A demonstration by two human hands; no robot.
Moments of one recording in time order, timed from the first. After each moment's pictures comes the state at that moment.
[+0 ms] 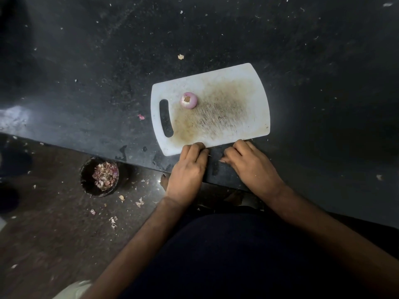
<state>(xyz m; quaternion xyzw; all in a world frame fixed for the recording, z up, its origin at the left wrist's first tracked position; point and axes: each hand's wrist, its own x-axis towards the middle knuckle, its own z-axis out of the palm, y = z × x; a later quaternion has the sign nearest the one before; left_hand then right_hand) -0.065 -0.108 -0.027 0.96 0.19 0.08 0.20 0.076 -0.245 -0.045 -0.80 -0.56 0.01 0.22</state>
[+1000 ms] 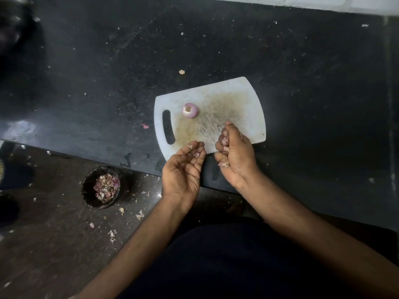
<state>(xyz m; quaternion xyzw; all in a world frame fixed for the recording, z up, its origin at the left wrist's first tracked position) -0.046 -0.106 0.014 0.08 0.41 0.27 0.87 0.061 -0.170 0.012 -0.50 0.13 0.41 0.75</state>
